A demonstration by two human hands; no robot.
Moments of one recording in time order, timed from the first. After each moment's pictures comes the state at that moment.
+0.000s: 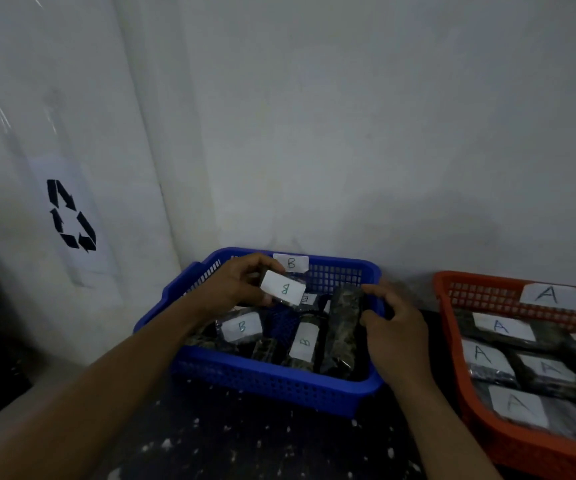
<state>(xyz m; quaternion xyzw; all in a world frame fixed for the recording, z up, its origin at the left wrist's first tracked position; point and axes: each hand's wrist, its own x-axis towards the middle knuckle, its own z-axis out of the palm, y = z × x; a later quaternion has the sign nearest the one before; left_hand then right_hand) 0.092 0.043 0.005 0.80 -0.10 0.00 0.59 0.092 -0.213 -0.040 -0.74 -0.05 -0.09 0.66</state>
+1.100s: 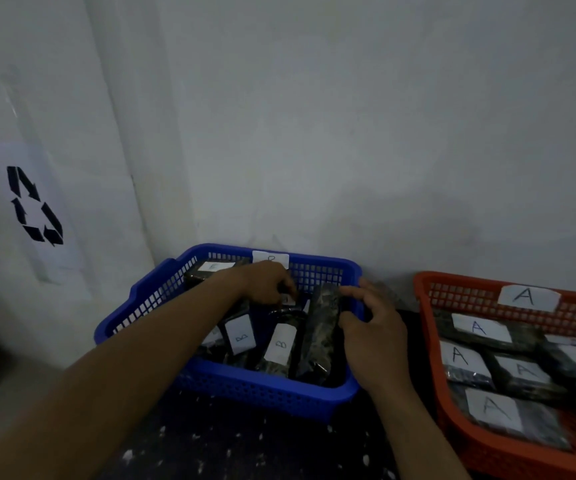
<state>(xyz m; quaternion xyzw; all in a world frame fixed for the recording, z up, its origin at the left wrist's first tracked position) 0.176 -0.008 0.000 0.98 -0.16 -0.11 0.07 0.088 -0.216 -0.036 -0.76 -0.07 -0.10 0.64</state>
